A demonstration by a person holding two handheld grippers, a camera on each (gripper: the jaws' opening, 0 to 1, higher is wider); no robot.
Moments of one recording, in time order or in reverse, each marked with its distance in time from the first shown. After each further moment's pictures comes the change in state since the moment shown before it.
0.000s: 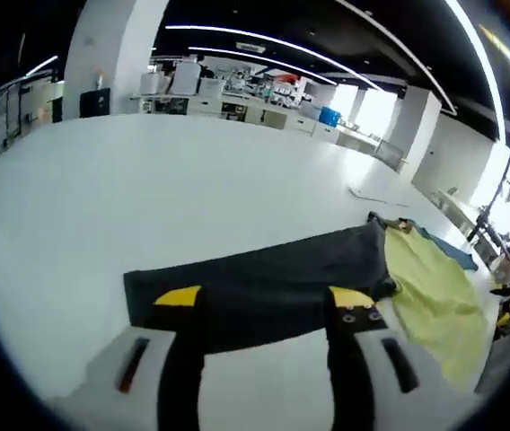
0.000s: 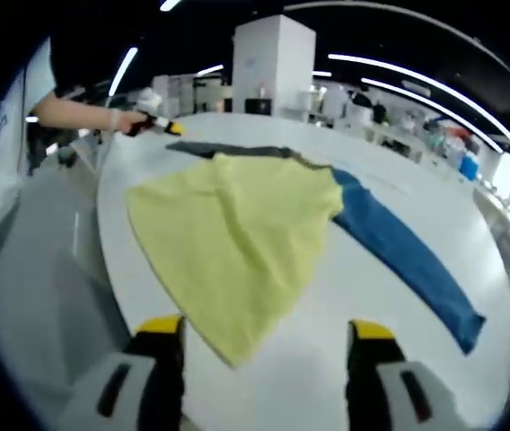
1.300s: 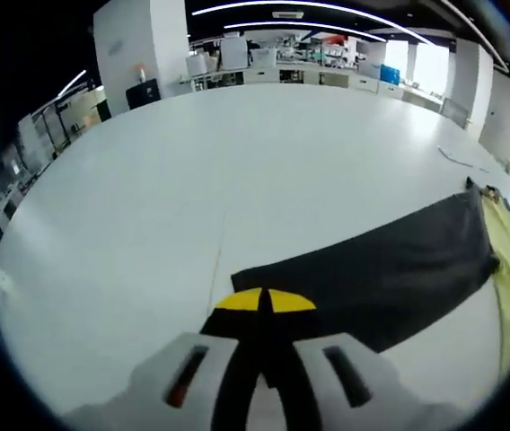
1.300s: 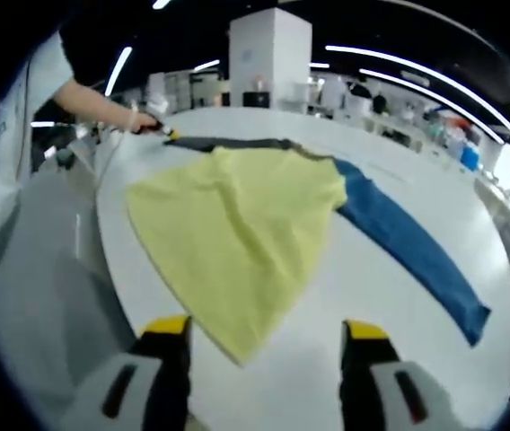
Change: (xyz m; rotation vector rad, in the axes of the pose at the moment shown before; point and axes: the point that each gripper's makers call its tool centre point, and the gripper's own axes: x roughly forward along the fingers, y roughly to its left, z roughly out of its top) left arm 0.008 0.093 -0.022 0.053 0.160 0.317; right arm 0.005 0.008 -0.001 0.025 0.034 0.012
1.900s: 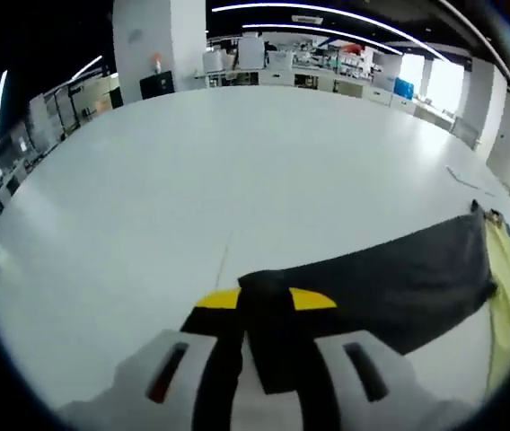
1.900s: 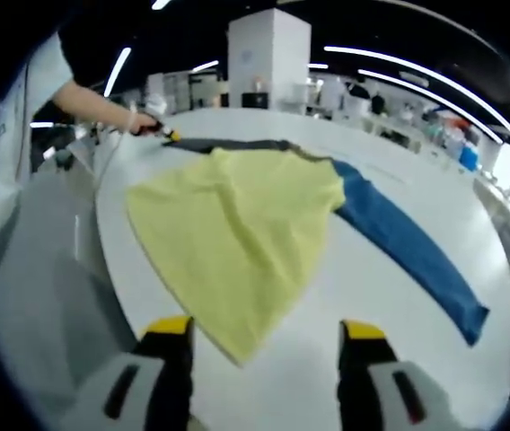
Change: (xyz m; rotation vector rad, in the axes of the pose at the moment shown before) left arm -0.003 0.004 0.000 -0.130 -0.023 0.021; right arm -0.002 -0.002 -0.003 0.003 0.000 -0.005
